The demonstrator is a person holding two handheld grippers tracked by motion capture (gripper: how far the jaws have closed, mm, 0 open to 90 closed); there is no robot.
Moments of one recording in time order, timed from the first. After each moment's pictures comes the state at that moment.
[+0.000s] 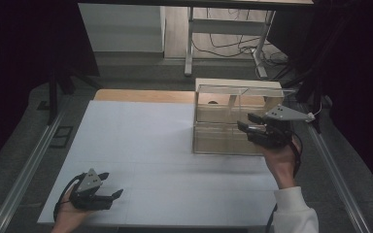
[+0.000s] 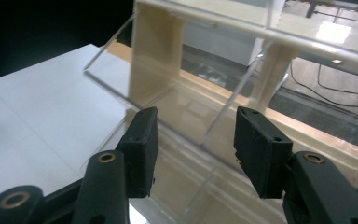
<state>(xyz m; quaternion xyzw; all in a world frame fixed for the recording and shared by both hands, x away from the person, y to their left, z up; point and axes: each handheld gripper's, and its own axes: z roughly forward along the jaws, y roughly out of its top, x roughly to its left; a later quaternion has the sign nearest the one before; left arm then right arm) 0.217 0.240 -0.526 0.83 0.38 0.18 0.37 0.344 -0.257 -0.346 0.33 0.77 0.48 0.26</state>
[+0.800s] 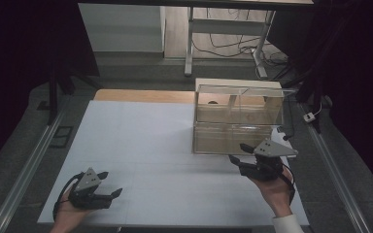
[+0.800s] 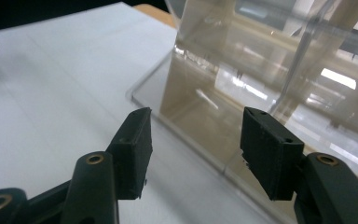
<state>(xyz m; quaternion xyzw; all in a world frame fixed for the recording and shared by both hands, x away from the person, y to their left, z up) 0.220 0.242 -0.525 0.82 0.39 0.18 0.38 0.295 -0.255 -0.412 0.29 0.81 0.46 0.23</state>
